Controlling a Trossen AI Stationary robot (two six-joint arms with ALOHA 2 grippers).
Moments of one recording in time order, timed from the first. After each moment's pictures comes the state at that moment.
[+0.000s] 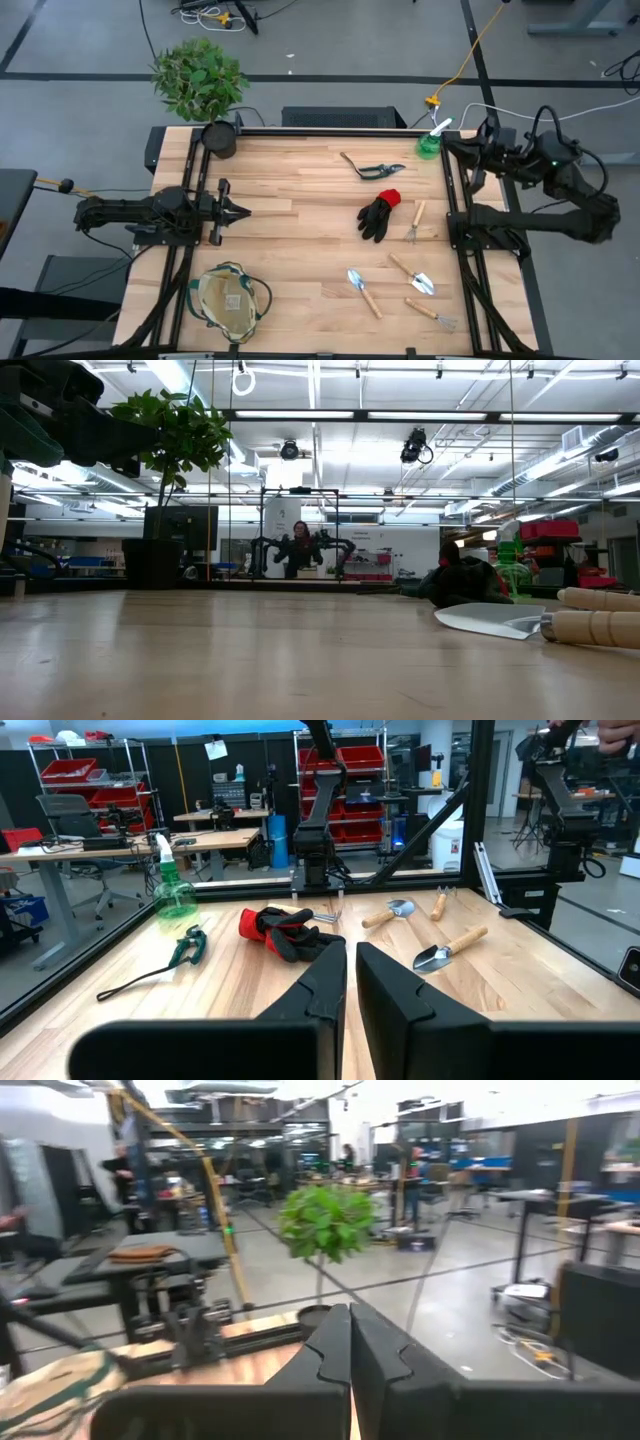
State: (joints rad) left arm -0.02 0.01 0.01 0.05 -0.01 0.04; right arm -0.26 0.49 0.98 -0.44 0.10 0.03
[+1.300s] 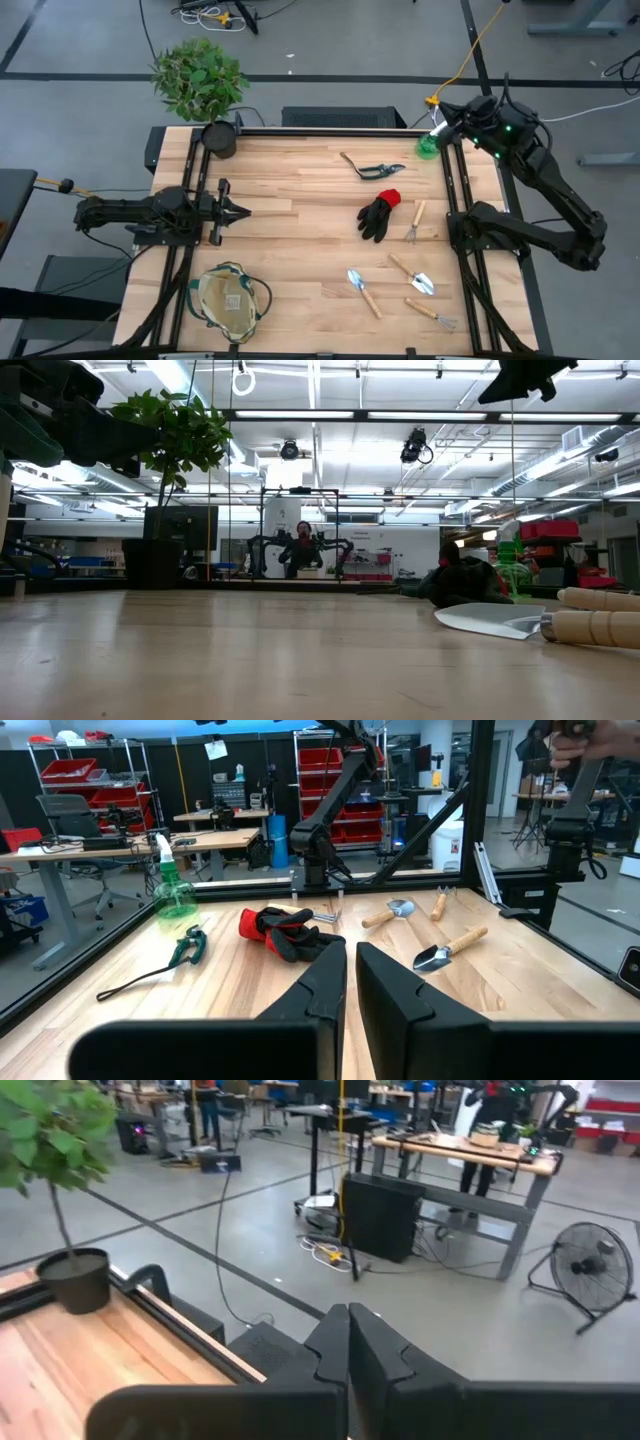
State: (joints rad) left arm -0.02 0.01 0.01 0.05 -0.01 0.04; right arm -0.81 0.70 0.98 -0.45 0.10 -0.04
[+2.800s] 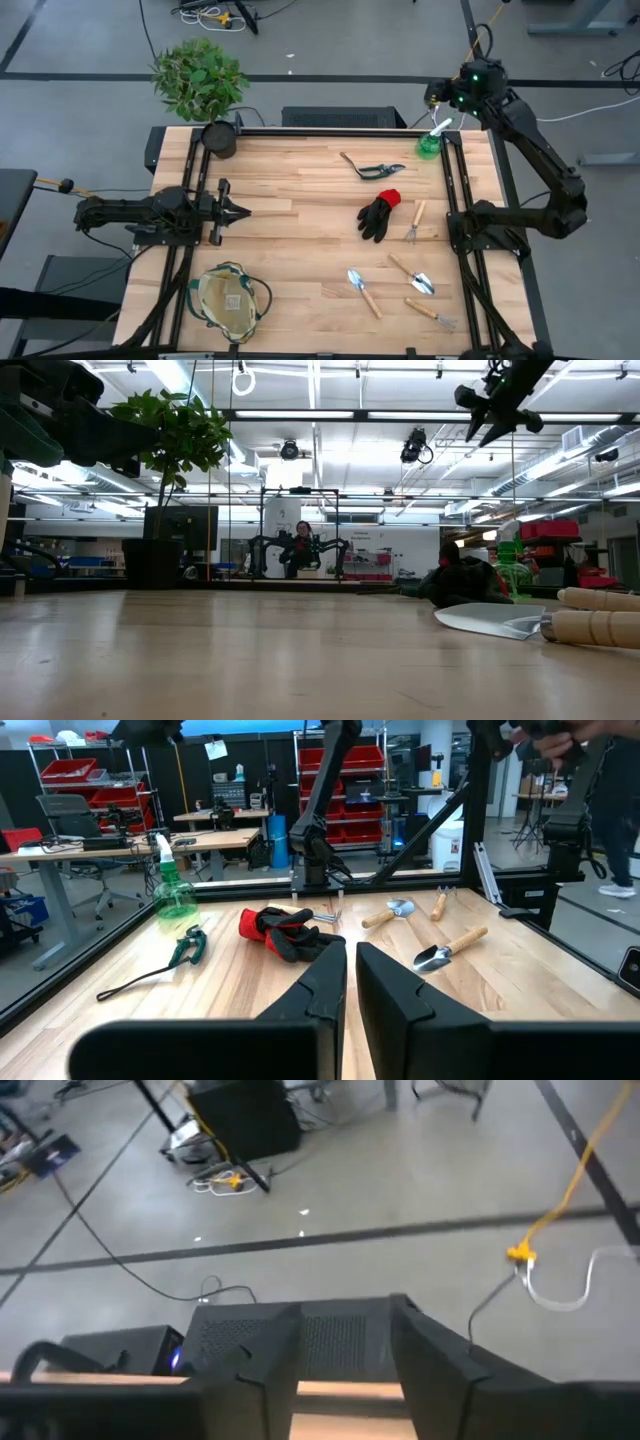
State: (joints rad) left arm -0.02 0.01 0.01 0.05 -0.01 0.04; right arm -1.02 1.12 1.28 -0.68 0.20 0.46
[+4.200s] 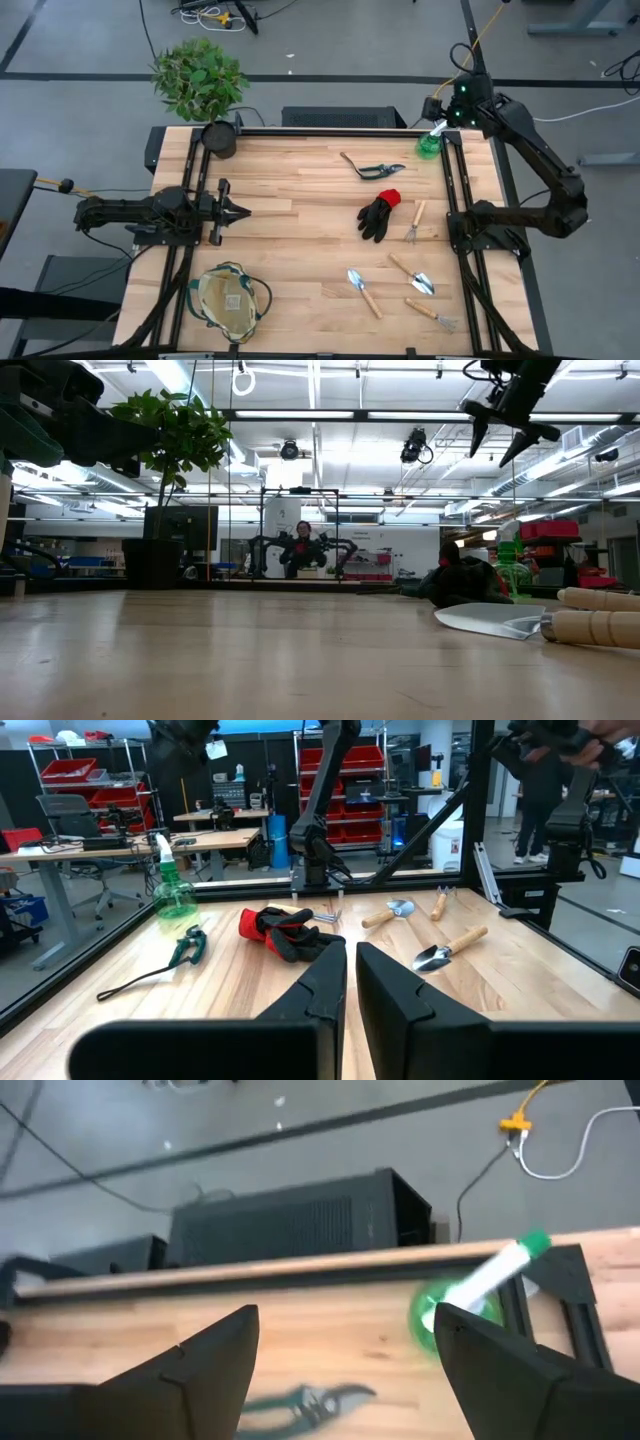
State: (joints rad) left arm -0.02 0.01 0.01 0.05 -0.01 0.04; right arm -0.97 1.11 1.26 -0.96 0.14 0.62
